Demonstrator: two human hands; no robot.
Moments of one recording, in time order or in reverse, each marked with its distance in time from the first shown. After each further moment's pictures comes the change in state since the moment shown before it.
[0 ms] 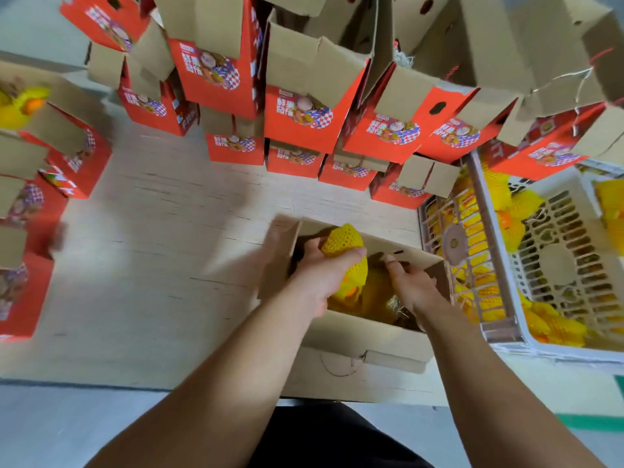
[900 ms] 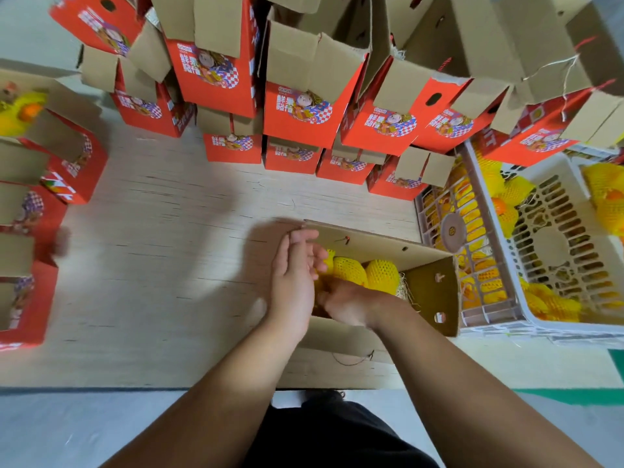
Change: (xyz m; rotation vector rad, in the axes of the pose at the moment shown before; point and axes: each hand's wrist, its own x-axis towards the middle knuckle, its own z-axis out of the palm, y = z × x) left_hand -0.031 -0.019 -0.041 -0.128 0.138 0.501; right_hand -0.065 -0.048 0.074 -0.542 -0.571 -0.310
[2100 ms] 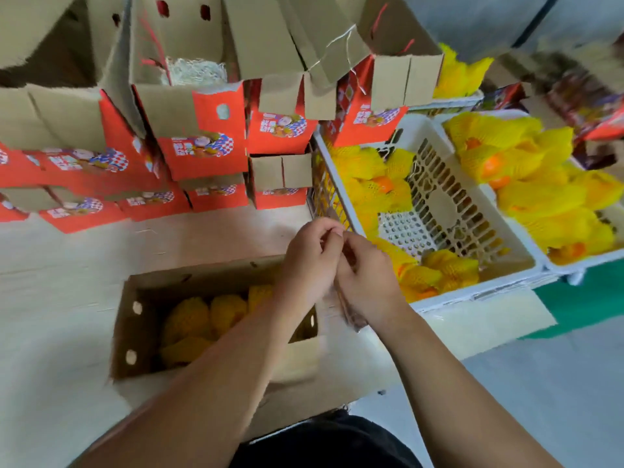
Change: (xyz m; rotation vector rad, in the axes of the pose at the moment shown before) left_hand -0.002 -0.061 0.247 0.689 -0.531 0.289; right_hand -0.083 0.205 -0.099 0.486 1.035 -0.236
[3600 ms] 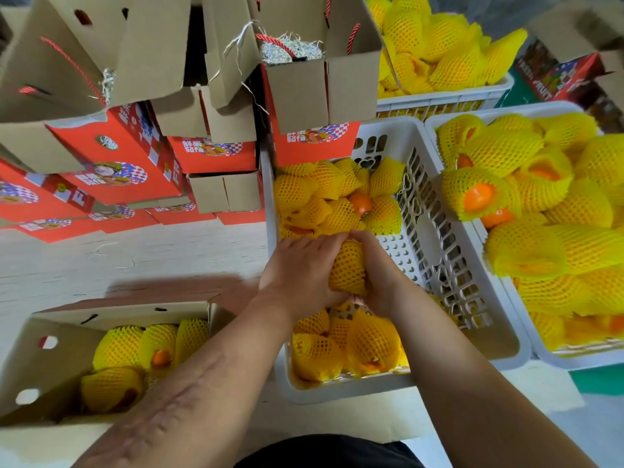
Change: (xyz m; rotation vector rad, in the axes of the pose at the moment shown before) left_hand 0.105 0.015 0.134 1.062 -0.274 0.190; right_hand 0.148 0.190 -0.080 0.902 -0.469 0.991
